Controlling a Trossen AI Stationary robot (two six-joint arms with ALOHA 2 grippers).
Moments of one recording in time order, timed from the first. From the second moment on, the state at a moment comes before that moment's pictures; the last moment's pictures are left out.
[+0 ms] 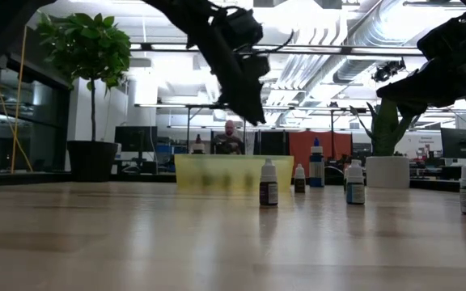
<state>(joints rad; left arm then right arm) 0.34 1.96 1.69 -0.60 -0.02 0.04 -0.04 0.16 0.01 0.03 0.01 0.04</state>
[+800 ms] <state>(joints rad) 0.02 1.82 1.35 -0.55 0.22 0.37 -0.04 0.16 0.01 0.03 0.01 0.04</state>
